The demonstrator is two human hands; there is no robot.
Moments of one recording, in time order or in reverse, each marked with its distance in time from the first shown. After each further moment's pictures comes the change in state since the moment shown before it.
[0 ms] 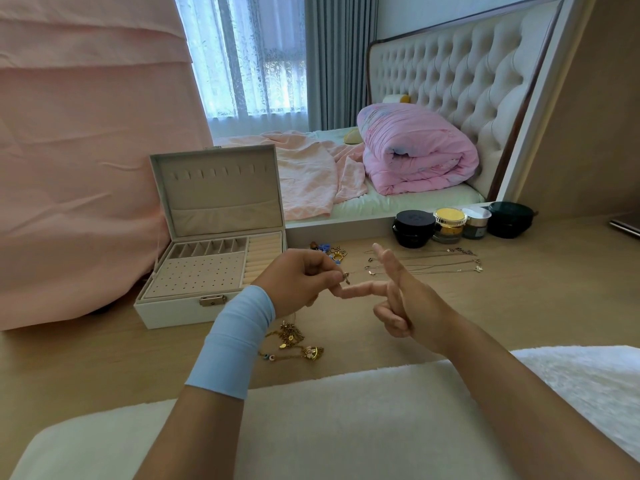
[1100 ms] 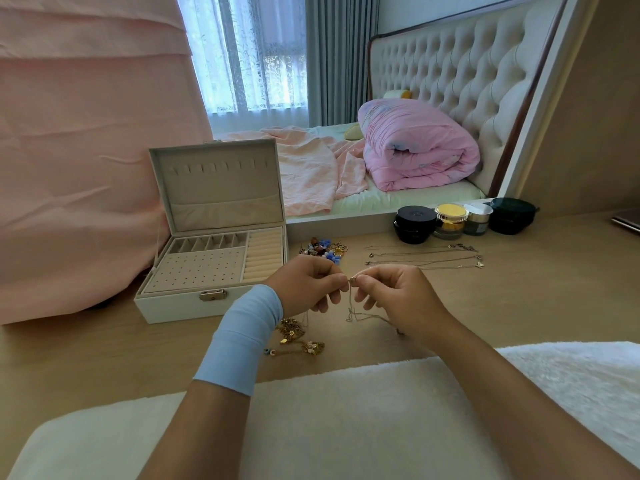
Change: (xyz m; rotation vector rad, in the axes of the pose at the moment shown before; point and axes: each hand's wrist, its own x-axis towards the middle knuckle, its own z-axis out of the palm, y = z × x) left_hand 0.003 -0.003 0.011 0.020 -0.097 -0.092; right_hand 0.001 0.010 0.010 -0.437 0.262 -0.301
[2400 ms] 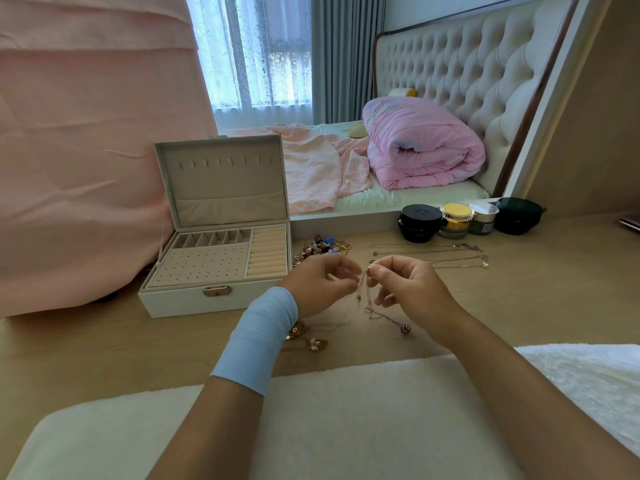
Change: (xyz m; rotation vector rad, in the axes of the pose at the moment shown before) left_hand 0.010 -0.010 0.013 0.009 0.055 0.037; right_hand 0.004 0.000 -0.008 0.095 0.012 0.099
